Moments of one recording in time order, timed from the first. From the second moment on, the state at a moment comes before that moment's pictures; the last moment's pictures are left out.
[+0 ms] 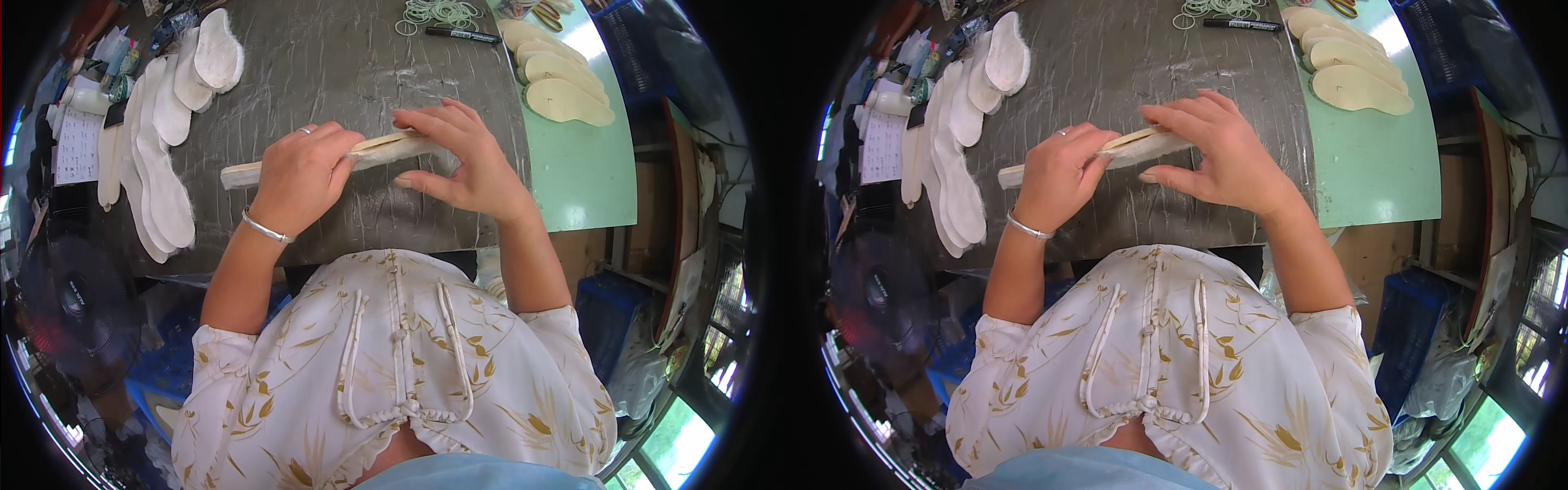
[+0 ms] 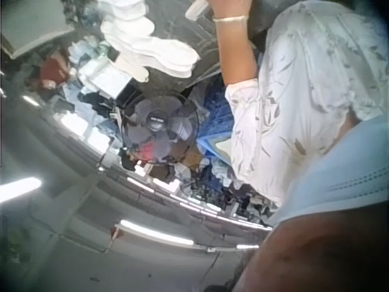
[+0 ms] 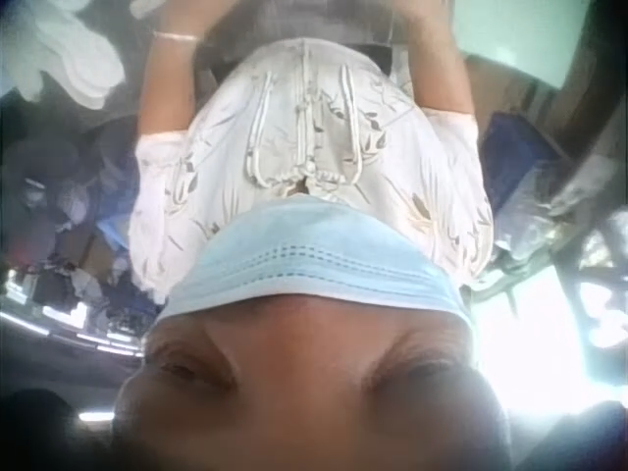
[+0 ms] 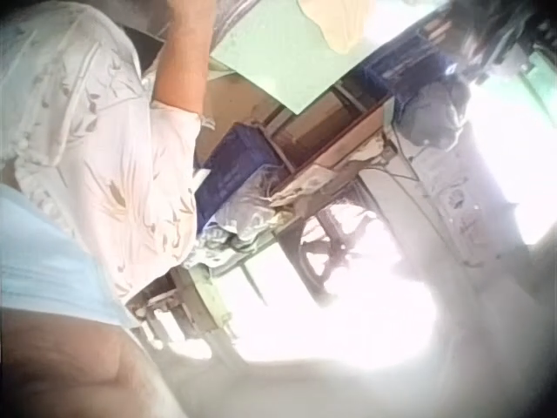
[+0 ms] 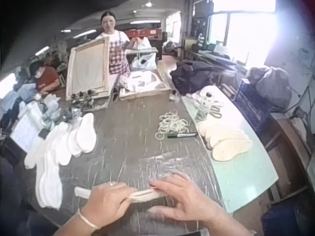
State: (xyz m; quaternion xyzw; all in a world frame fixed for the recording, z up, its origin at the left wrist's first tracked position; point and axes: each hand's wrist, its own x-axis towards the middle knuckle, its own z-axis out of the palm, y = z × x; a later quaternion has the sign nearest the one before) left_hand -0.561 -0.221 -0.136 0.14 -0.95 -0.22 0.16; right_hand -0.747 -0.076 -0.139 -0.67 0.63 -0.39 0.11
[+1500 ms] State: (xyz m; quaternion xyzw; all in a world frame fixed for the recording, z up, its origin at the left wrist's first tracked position) left_hand -0.470 -0.266 -0.231 0.27 -0.80 -0.47 0.25; right_hand -0.720 -0.112 -0.168 -0.63 0.69 -0.34 0.13
